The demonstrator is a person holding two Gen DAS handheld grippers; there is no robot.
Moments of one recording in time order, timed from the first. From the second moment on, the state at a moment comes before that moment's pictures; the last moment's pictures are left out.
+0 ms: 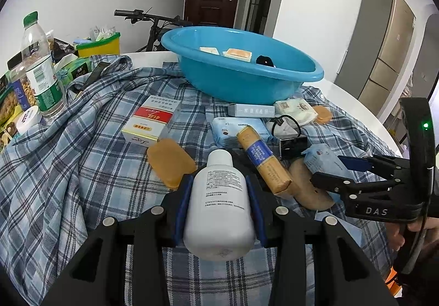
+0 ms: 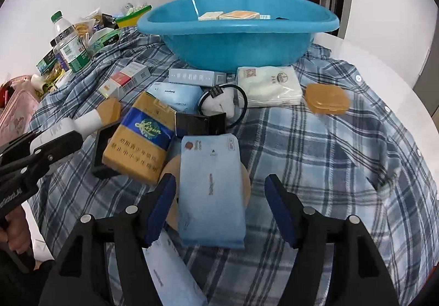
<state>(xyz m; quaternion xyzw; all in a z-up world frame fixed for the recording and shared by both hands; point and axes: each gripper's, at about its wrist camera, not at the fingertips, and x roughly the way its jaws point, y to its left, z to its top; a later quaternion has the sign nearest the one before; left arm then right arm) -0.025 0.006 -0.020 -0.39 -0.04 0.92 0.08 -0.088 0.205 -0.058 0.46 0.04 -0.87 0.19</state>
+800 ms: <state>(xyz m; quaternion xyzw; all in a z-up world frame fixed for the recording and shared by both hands) -0.025 0.012 -0.023 -0.39 -0.03 0.92 0.09 -0.075 0.219 -0.057 0.44 0.00 -0.89 0.15</state>
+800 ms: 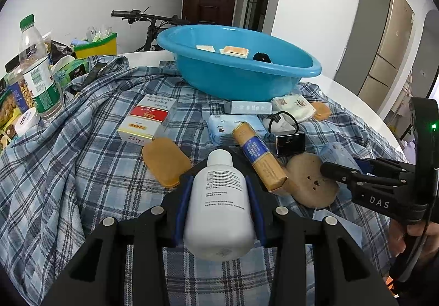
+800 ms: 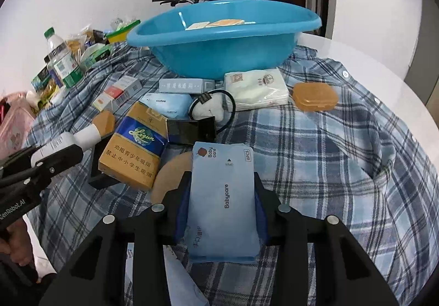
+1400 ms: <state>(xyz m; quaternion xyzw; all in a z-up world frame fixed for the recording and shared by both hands) -0.026 0.019 0.019 -0.31 0.00 0.95 0.07 -0.064 0.228 0.003 0.35 0.01 -0.93 0.12</state>
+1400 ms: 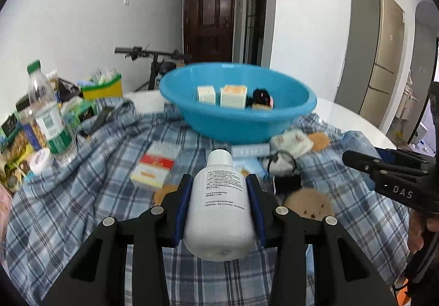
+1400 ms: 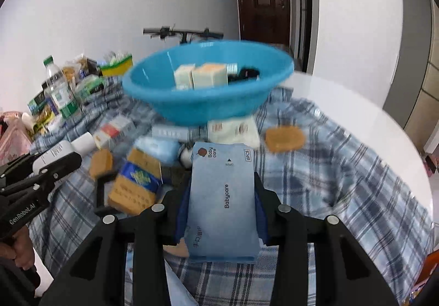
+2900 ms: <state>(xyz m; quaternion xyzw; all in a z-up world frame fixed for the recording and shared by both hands) 0.042 0.017 0.170 -0.12 -0.01 0.99 0.06 0.013 0.220 0.148 0.15 0.01 -0.98 0.12</state>
